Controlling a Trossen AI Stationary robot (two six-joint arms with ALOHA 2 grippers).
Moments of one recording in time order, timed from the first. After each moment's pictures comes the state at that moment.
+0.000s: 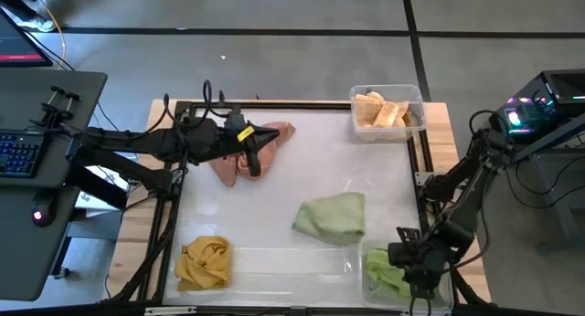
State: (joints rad) left arm -0.06 1.19 1.17 -0.12 -0.43 -0.11; right arm 0.98 1.37 1.14 -0.92 -0.06 1.09
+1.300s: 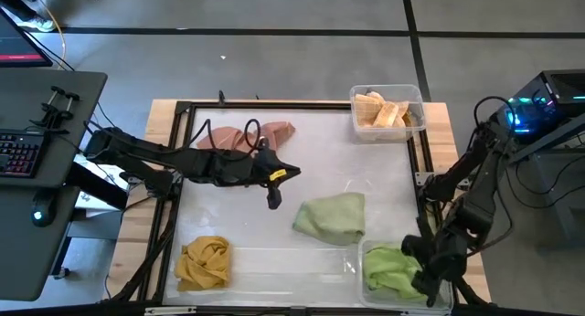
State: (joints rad) left arm -0.19 1.41 1.17 -0.08 -0.39 -0.21; right arm 1.01 1.26 1.20 -0.86 -0.18 1.76
